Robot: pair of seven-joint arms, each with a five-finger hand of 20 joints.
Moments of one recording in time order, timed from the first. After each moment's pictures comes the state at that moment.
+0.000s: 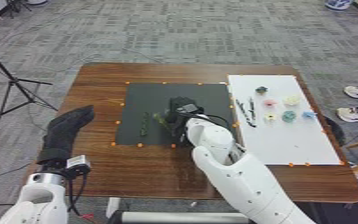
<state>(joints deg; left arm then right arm) 122.0 -54.6 -91.8 -115.3 52.8 17.6 15.5 -70.7 -78.3 49.2 -87.7 -140.9 -12.3 22.5</state>
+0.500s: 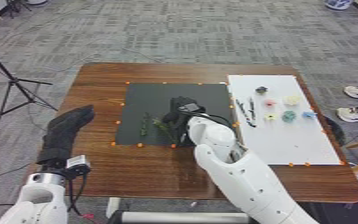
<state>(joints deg) 122.1 -54.5 -91.9 -115.4 52.8 17.6 15.7 -70.3 -77.8 49.4 -87.9 -138.4 -12.8 22.5</state>
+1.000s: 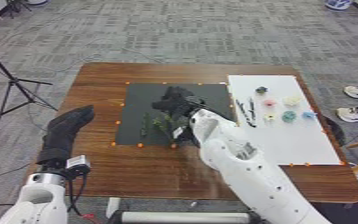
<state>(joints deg) 122.1 -54.6 -91.9 -115.4 52.8 17.5 15.7 -70.7 -73.5 50.0 -95.5 -120.1 -5.5 15.1</state>
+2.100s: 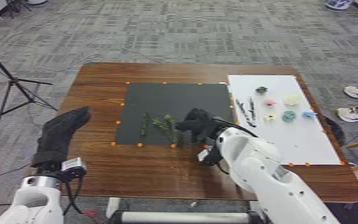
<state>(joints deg) 124.5 -54.7 -94.0 -116.5 52.8 17.5 15.7 -83.9 -64.3 58.2 -109.1 -114.2 -15.4 24.2</state>
